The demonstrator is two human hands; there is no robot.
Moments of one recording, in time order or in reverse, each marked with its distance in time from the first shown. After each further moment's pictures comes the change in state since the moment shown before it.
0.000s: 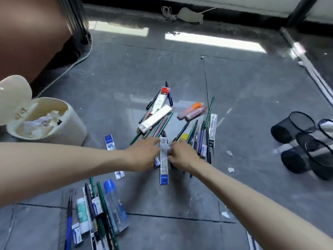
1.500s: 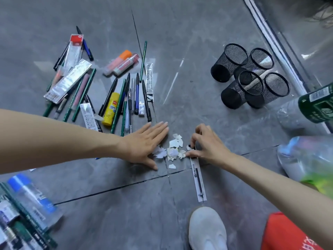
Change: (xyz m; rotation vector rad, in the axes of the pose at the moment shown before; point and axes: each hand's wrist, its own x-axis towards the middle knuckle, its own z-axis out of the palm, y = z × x) left_hand 0.088 0.150 0.053 0.013 -0.163 0.560; right_hand -0.176 0.200 0.053 0.112 0.152 0.245
